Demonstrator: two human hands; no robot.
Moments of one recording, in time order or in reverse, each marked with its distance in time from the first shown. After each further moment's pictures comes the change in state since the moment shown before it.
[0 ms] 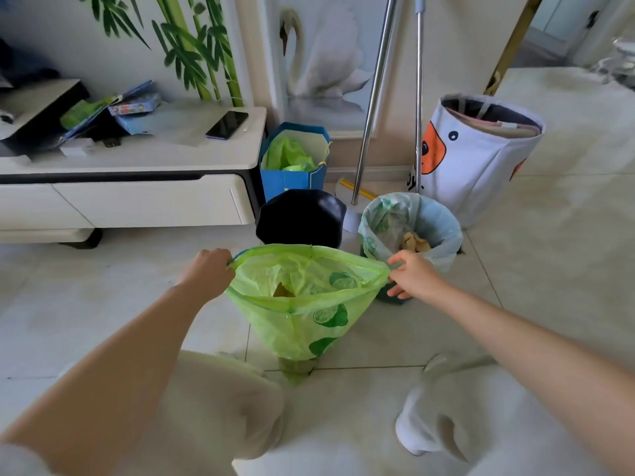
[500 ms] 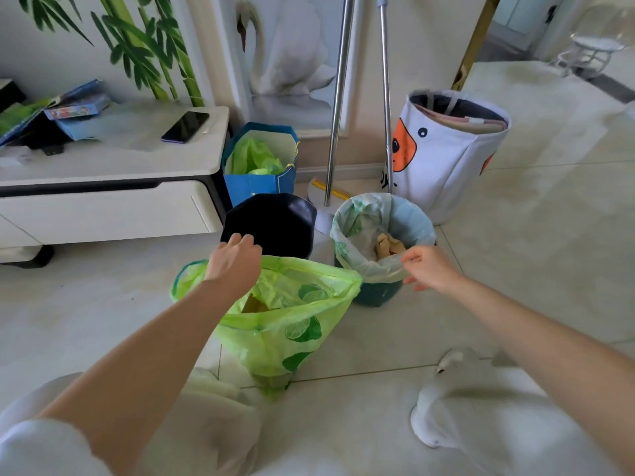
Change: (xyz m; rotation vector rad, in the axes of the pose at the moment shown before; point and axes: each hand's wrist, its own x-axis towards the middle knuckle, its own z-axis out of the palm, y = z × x) left_hand 0.035 0.103 0.032 0.389 0.165 0.334; right_hand 0.025 0.031 -0.066 -0.019 0.109 0.063
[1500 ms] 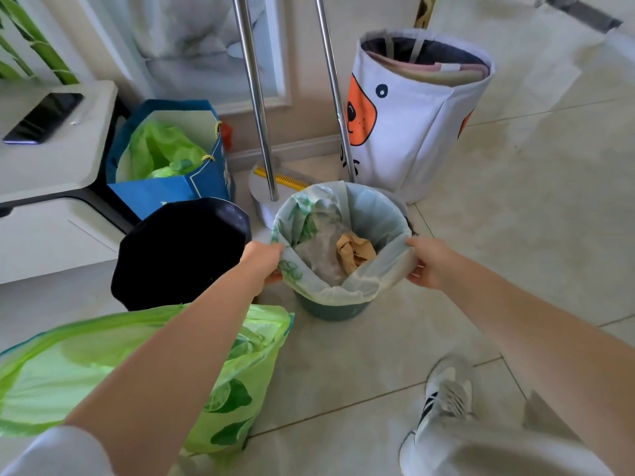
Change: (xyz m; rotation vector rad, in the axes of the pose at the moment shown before) left_hand 0.174 0.149 0.091 -1.339 -0.416 -0.793; right_hand 0.147 0.067 -0.032 0.808 0.125 0.639
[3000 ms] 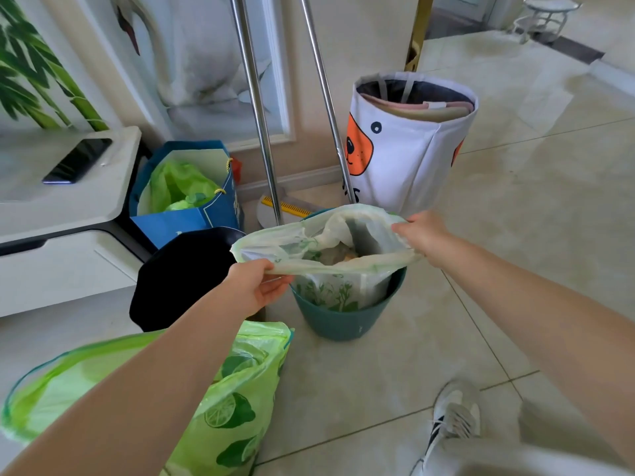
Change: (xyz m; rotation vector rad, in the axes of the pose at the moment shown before) left_hand -0.058 0.028 -0.029 -0.389 -0.077 -0.098; right_hand -0.018 -0.063 0.005 -0.539 0.101 -0.559
